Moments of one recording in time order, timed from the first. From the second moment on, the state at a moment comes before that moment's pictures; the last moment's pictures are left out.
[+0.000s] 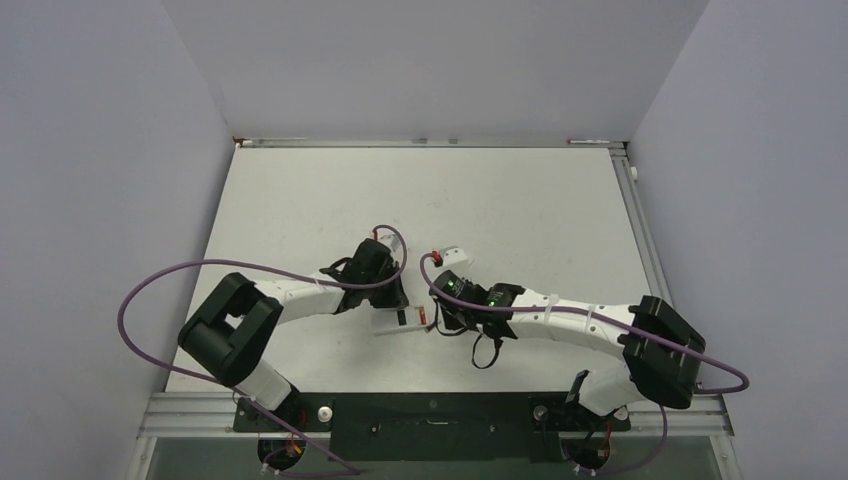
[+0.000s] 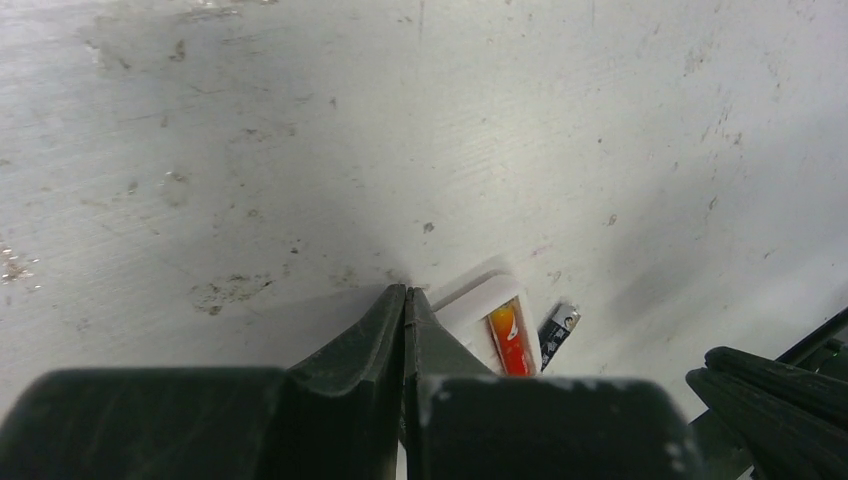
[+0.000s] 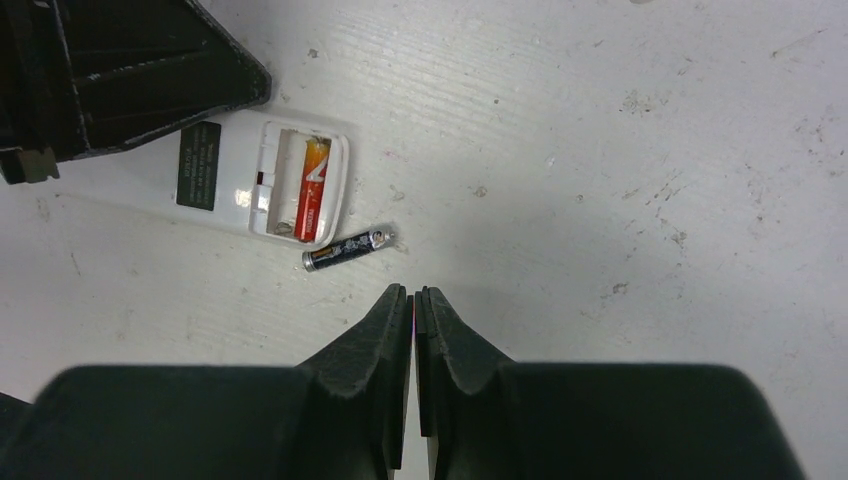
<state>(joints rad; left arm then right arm) -0.64 1.57 0.68 0.00 0.15 -0.67 1.05 1.43 0.85 -0.41 0.34 0.59</state>
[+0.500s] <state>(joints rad) -0.74 1.56 0.75 -0.12 0.06 -0.60 1.05 1.42 0.83 -0.41 0.34 0.59</state>
